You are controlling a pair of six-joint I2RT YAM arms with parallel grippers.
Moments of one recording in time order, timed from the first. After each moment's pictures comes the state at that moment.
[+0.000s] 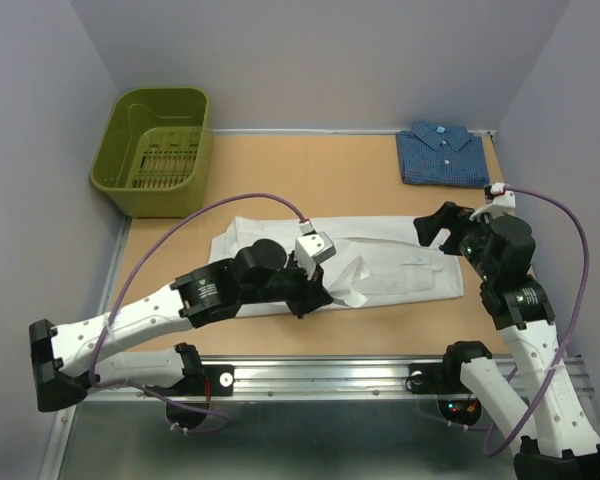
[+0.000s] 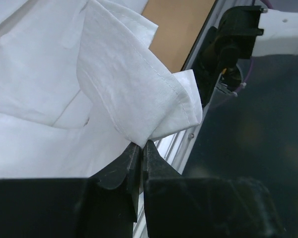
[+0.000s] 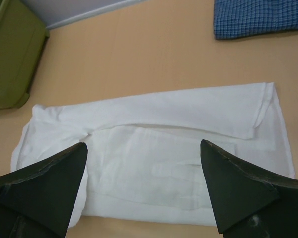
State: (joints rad) left arm -1.14 1.04 0.97 -0.39 0.13 -0.31; right arm 0.13 0.64 0.80 -0.40 -0.07 0.40
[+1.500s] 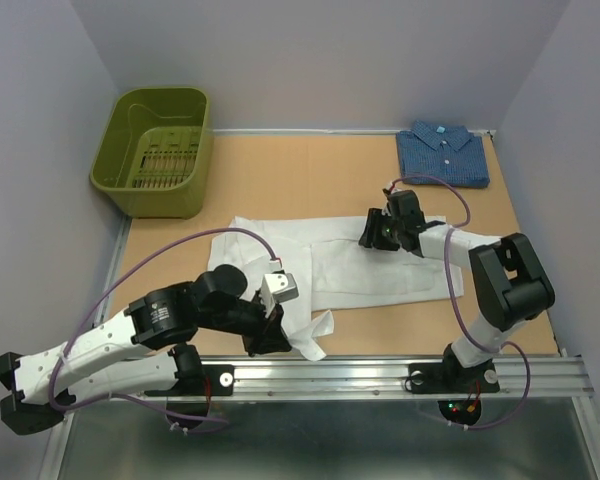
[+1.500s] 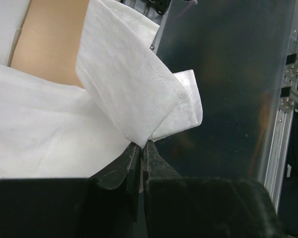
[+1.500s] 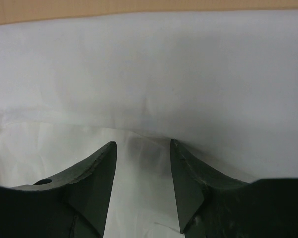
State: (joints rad) left arm -1.14 0.69 0.81 -0.72 0.40 -0.32; right arm 0.34 1.68 0.87 -0.02 -0.15 0.44
